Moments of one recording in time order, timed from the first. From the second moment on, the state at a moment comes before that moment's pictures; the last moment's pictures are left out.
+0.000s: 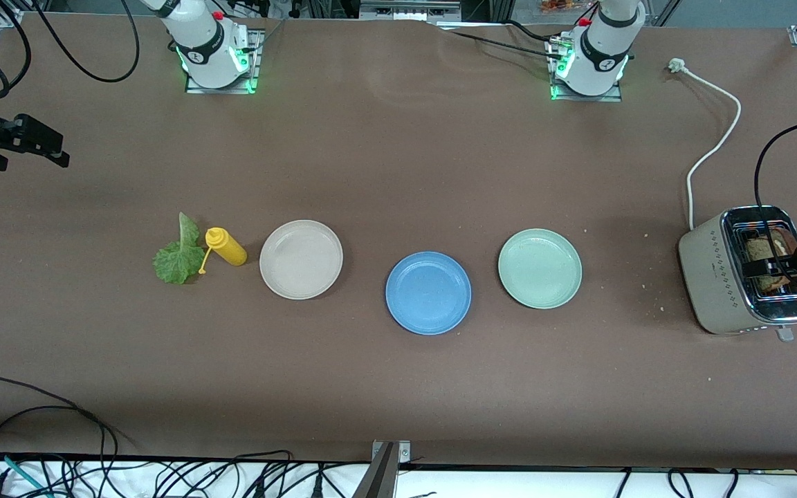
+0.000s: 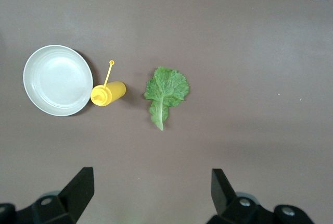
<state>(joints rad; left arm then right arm) 0.30 0.48 -0.08 -1.49 0.19 1.83 0.06 0.04 -0.01 -0.07 -1.61 0.01 1.58 -0.10</state>
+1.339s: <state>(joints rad) 0.31 0.51 -0.07 -1.49 0.19 1.83 0.07 0.04 -0.01 -0.07 -1.61 0.01 1.58 -0.10</state>
